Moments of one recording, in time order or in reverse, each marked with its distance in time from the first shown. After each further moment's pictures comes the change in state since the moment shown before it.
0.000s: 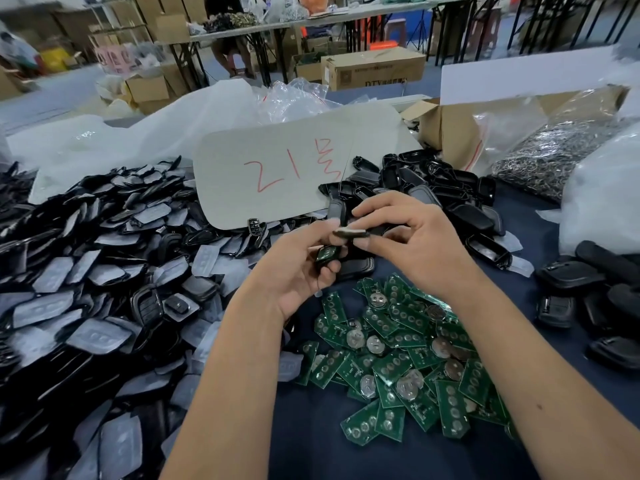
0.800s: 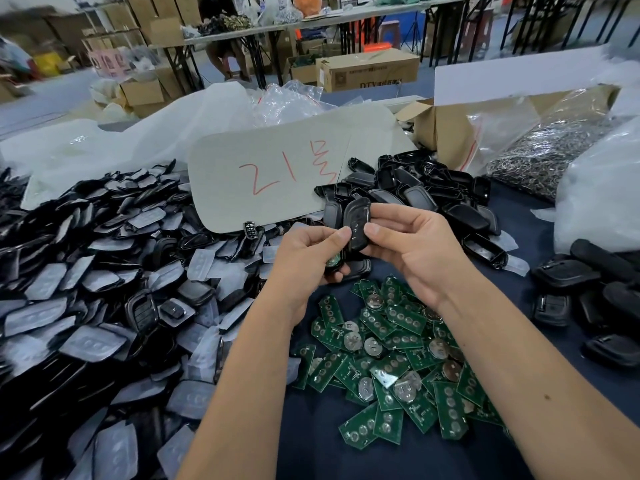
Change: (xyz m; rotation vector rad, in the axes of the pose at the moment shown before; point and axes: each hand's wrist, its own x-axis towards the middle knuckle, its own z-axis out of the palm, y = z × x) left_hand 0.002 -0.013 0.015 0.171 0.021 0.265; right_hand 0.001 0.004 0.009 0.628 0.226 0.425
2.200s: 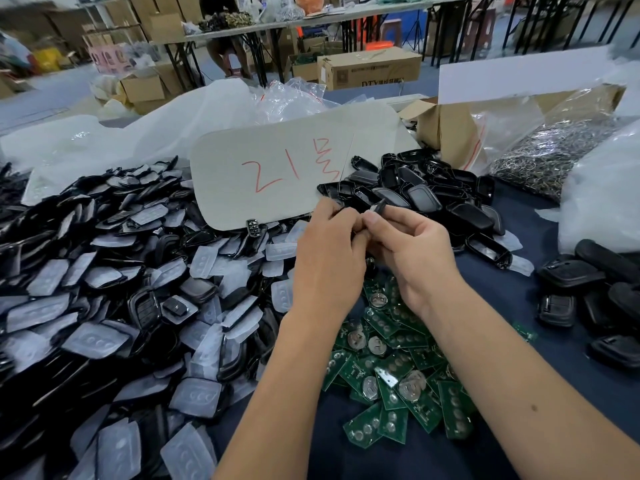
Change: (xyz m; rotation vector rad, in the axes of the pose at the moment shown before) left_hand -0.004 0.001 0.029 0.910 0.291 0.542; right_hand -0.005 0.010 0.022 0.110 0.207 0.011
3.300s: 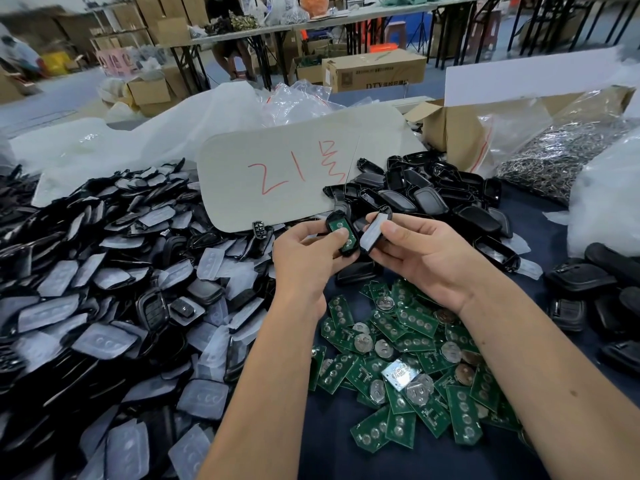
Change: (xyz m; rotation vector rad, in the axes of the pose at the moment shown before) left_hand 0.007 -0.021 -0.006 -1.018 0.107 -0.749; right_hand 0.010 -0.019 -0.025 0.035 -0.354 0.224
